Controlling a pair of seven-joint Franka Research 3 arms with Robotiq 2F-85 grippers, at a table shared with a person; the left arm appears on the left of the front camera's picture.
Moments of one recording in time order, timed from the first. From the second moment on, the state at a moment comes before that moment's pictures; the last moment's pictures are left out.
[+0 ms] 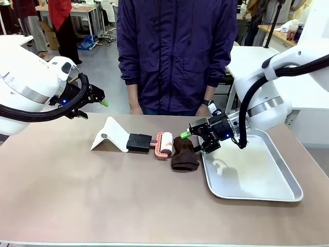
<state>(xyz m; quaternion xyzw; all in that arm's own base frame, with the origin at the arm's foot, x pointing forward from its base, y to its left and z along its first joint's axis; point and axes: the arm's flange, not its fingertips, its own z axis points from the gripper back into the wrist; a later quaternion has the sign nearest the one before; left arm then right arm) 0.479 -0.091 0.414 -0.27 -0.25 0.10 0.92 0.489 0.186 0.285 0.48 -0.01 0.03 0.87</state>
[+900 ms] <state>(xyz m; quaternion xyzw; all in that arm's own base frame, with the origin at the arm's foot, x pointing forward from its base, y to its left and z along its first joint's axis) 0.360 -0.014 0.472 -0.57 -0.18 -0.06 0.80 0.389 0.033 0.338 0.65 -0.04 0.01 0.76</state>
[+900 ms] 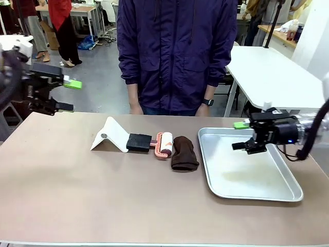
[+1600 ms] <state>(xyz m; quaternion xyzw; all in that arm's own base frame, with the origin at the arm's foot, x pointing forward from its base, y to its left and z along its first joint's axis) 0.347 0.052 0.378 -0.69 -0.07 -0.03 0.72 0.382 -0.010 0.343 0.67 -0.08 -0.04 0.74</state>
